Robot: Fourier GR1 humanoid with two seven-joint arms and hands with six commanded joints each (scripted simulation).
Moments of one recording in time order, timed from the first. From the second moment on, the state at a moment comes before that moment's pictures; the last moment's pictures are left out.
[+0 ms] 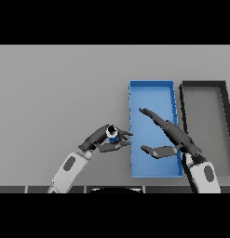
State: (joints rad) left arm -0.21 0.04 -0.47 -1.62 -0.03 -0.26 -0.03; right arm -0.11 -0.38 0.16 -2.09 -0.31 0.36 0.28
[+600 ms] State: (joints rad) left arm -0.22 -0.01 -0.42 -1.58 -0.05 -0.35 -0.04; right arm -0.45 -0.29 0.35 -1.98 -0.33 0.45 0.45
